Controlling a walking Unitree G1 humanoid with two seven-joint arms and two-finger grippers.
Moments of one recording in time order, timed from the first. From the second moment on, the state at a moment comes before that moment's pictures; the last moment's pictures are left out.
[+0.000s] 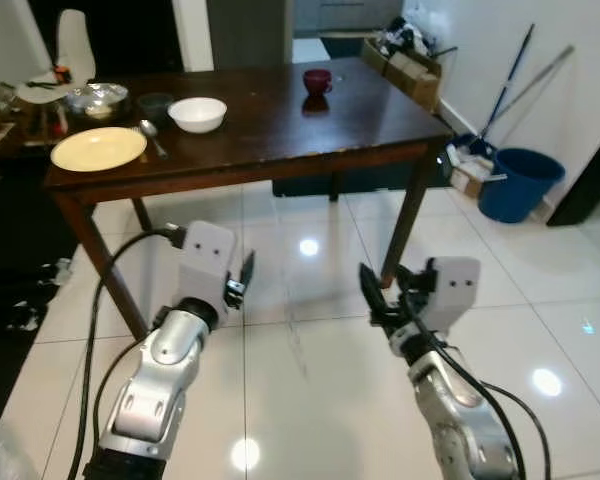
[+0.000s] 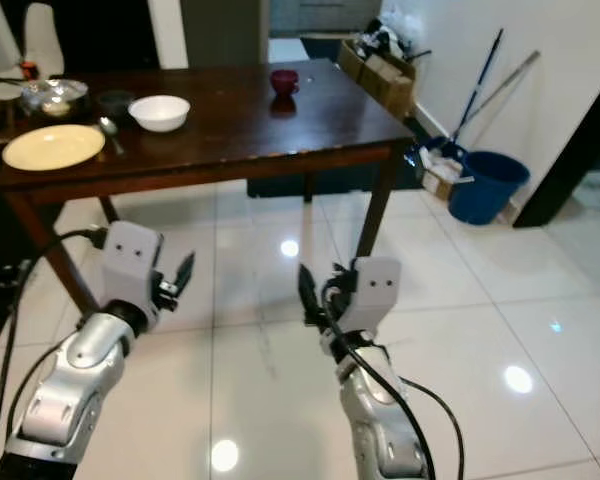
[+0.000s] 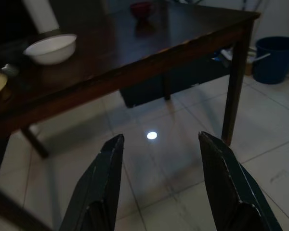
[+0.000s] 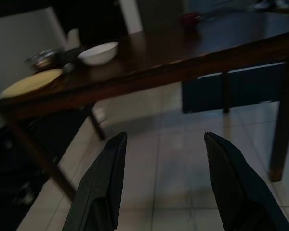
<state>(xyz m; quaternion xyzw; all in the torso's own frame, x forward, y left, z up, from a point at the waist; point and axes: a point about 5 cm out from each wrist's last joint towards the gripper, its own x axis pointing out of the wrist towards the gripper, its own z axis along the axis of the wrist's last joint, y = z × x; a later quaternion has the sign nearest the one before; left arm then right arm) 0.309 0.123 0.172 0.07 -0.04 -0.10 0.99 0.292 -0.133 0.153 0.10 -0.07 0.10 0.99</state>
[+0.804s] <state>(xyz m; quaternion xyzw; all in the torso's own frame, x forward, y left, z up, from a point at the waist) 0.313 0.110 0.178 0.07 -0.05 -0.12 0.99 0.293 -0.148 0.151 0.10 -0.06 0.07 0.99</state>
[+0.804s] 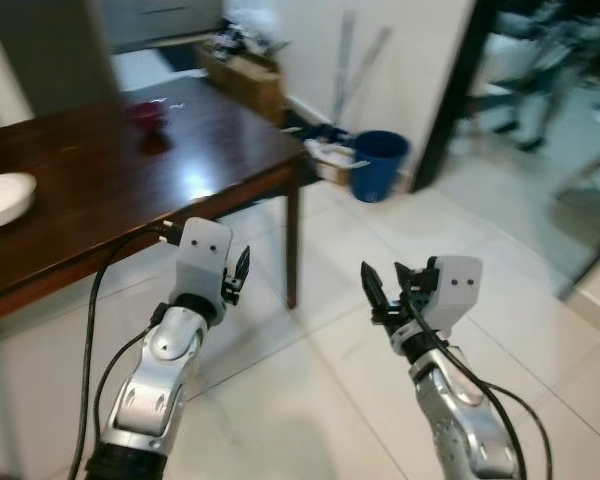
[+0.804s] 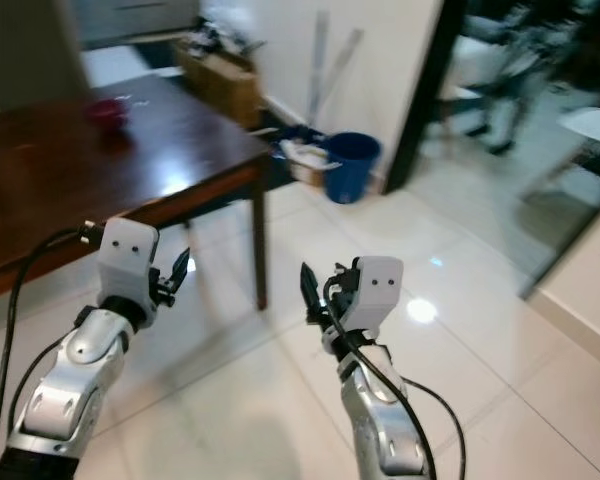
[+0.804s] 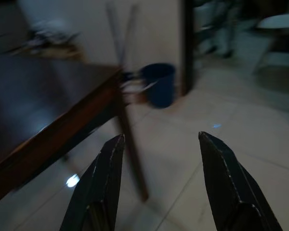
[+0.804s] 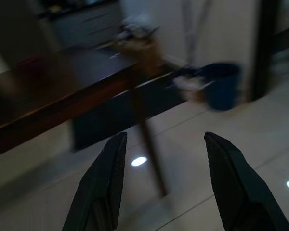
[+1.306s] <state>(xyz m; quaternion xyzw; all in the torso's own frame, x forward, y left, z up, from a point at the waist) 0.313 0.113 0.177 0.07 -0.05 -0.12 0.99 0.292 -0.143 0.148 0.10 -0.06 0.07 0.99</state>
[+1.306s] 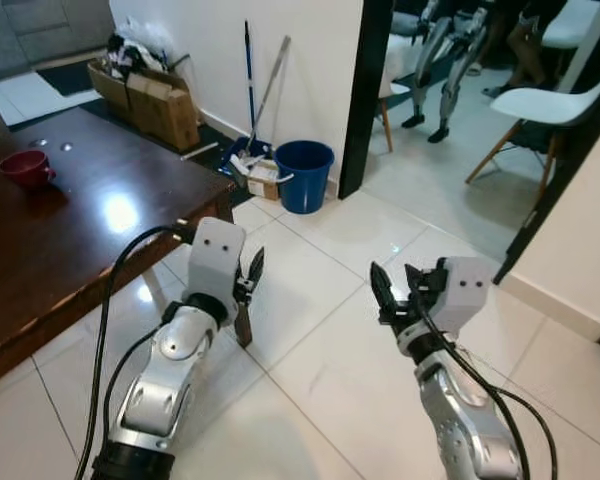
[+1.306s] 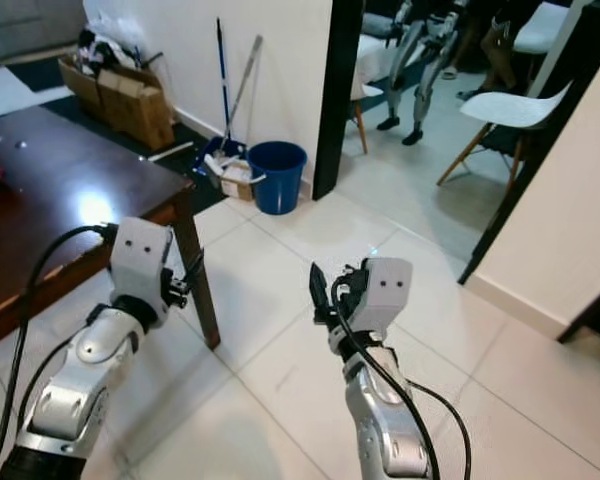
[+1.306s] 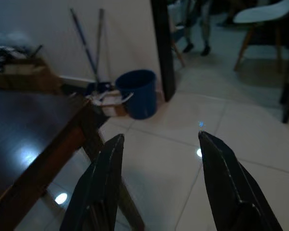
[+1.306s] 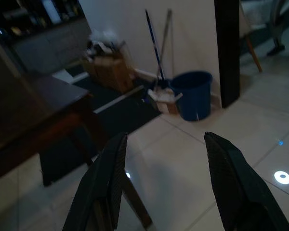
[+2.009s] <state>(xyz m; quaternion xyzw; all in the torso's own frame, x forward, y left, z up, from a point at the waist) 0.313 0.108 0.181 0.07 -0.06 -0.12 0.99 0.283 -0.131 0.156 0.07 -0.07 0.16 0.98</state>
